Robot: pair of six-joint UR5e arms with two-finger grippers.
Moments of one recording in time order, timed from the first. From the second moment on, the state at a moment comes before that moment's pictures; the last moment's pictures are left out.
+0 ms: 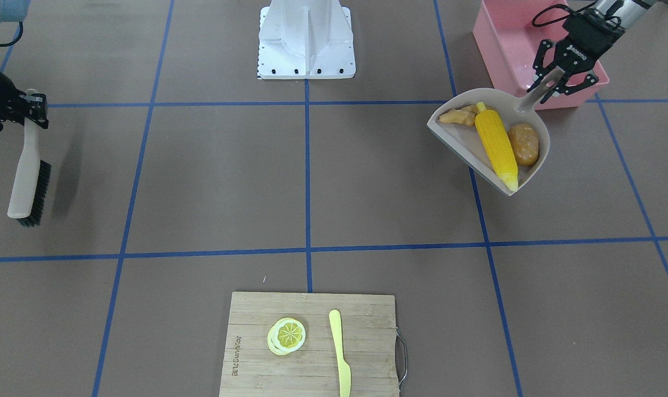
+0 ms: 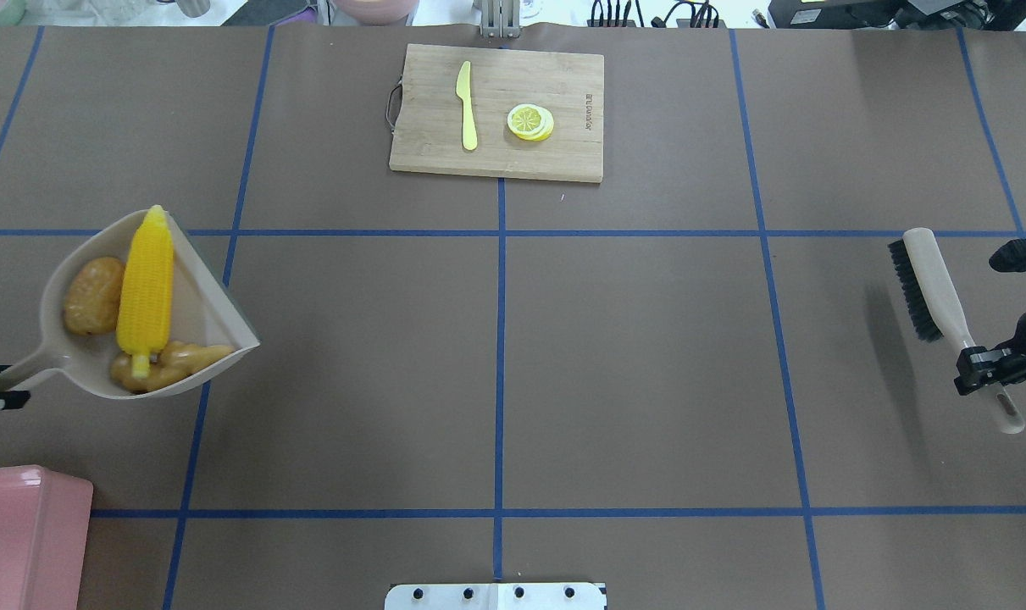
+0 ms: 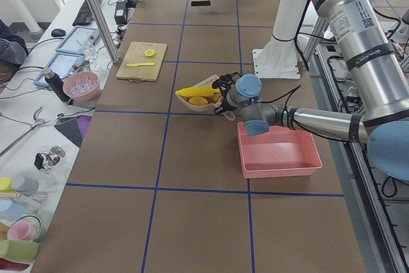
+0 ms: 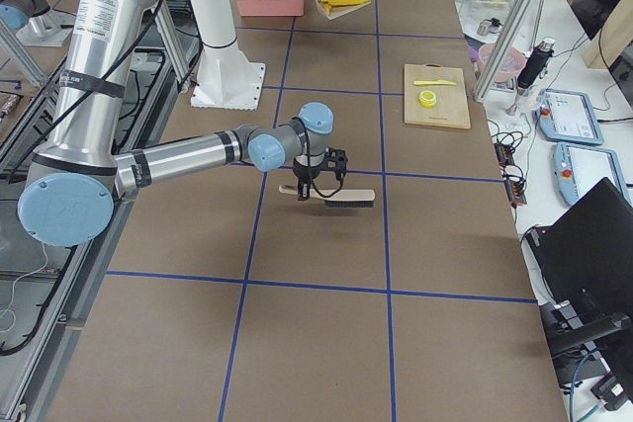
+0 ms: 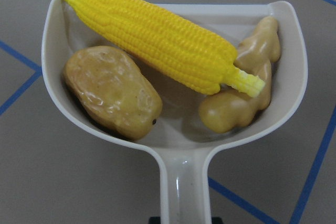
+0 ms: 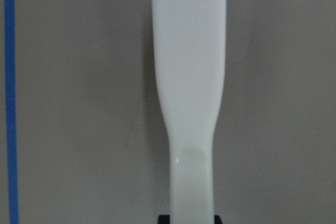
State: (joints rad) left arm -0.86 -1.06 -2.04 -2.75 -2.09 -0.32; right arm 0.94 -1.83 2.02 -1.37 2.24 0.66
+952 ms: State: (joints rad) left arm -1.29 -0.66 -1.99 -2.86 -2.47 -0.15; right arm 0.93 -1.84 1.96 -1.27 2.25 0.68
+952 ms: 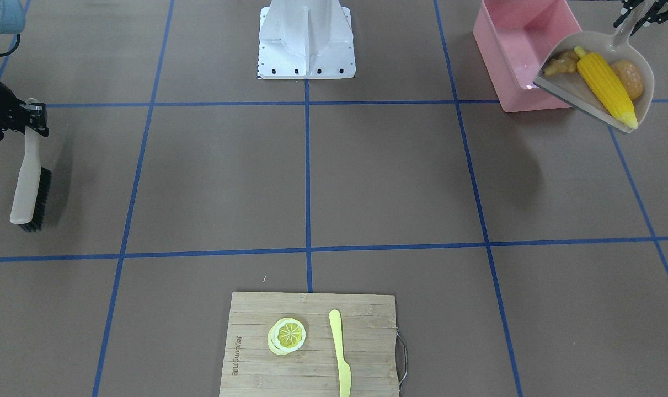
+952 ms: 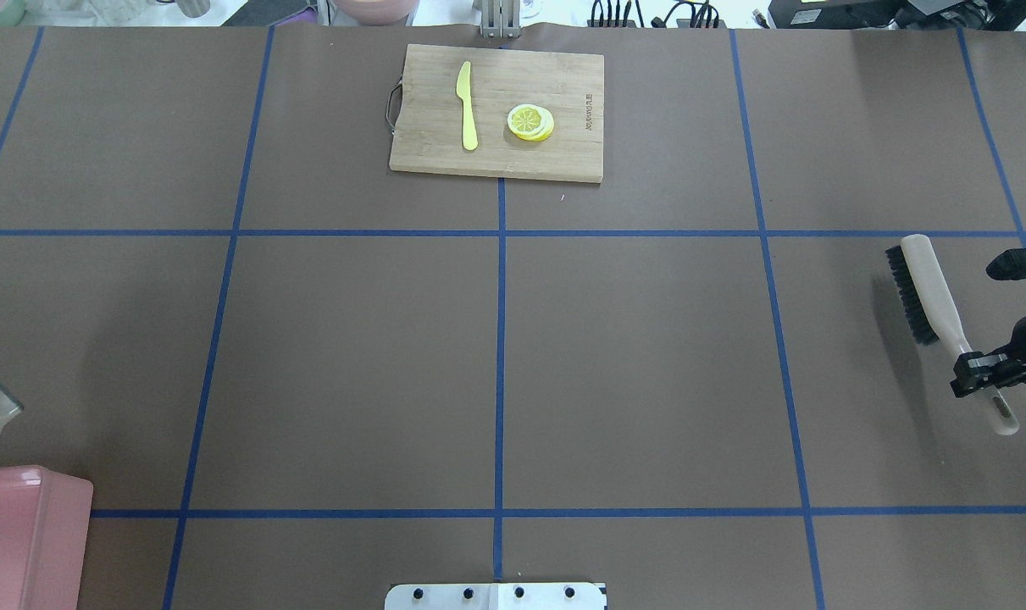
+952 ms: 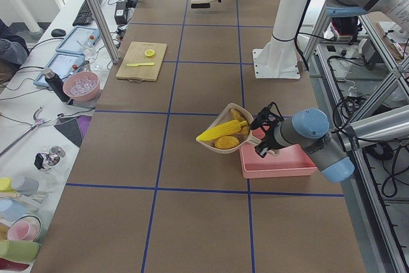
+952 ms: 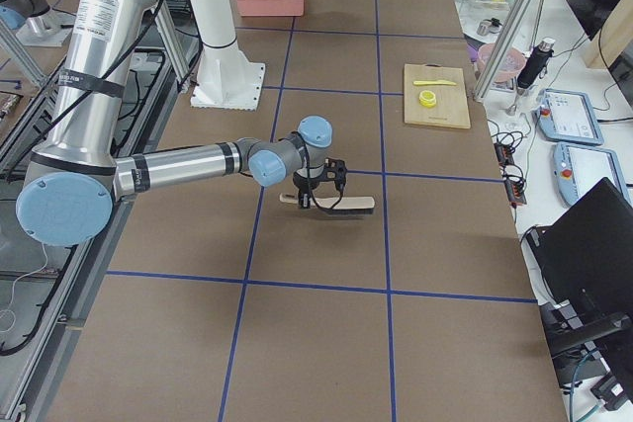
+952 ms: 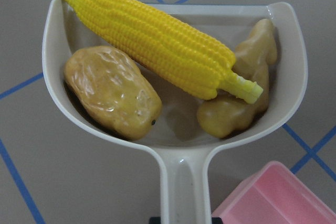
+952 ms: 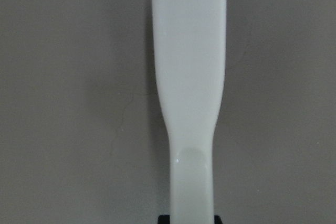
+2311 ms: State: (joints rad) left arm -1.44 -0.42 -2.01 -2.55 -2.52 0.82; right arm 0.89 -2.14 1.94 -0.95 2.25 0.68
